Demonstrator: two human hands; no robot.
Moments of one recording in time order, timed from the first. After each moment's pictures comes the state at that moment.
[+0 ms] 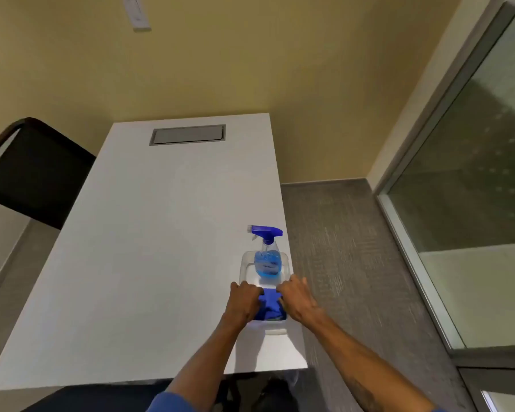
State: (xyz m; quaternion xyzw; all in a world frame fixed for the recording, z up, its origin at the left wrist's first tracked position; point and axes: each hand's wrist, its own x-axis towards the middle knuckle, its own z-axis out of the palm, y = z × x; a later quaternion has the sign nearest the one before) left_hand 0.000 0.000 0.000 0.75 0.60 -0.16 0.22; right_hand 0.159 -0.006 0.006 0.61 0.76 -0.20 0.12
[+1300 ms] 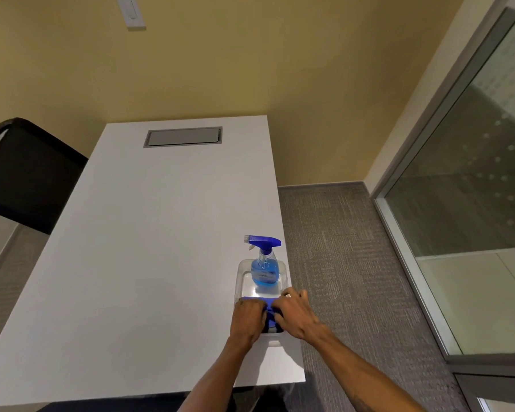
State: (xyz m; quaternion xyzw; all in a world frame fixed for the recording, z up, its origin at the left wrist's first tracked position) left_hand 0.013 -0.013 -0.033 0.75 0.62 0.00 0.25; right_hand 0.170 -0.007 -0.015 0.57 0.79 -0.22 0.05
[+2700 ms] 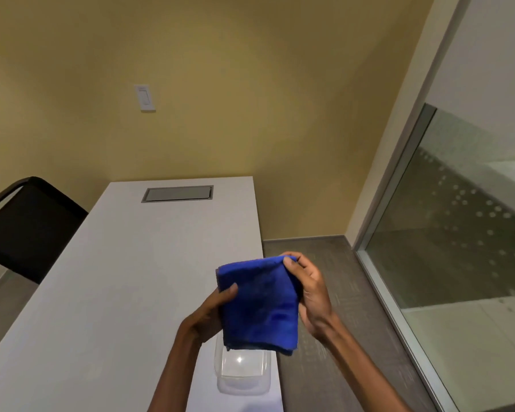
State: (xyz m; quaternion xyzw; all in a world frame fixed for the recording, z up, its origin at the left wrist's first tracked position) left_hand -0.002 -0.006 0.192 0.45 0.39 0.35 0.72; right_hand 0.209 -0.007 0.204 0.38 0.38 -0.60 -0.60
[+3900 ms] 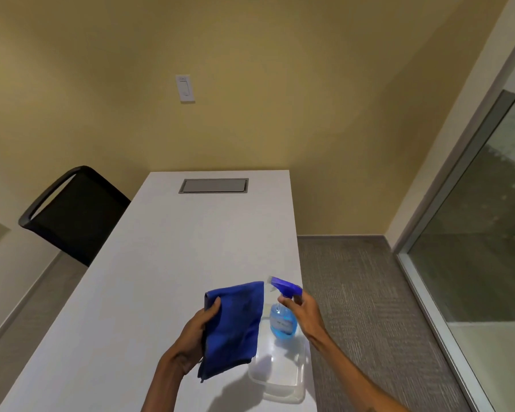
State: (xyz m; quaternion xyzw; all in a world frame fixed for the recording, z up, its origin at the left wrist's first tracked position) left_hand -0.111 -0.008 0.120 0.31 0.57 0.39 0.66; right_hand 0.148 0.053 0.066 0.58 0.47 -0.53 -0.41
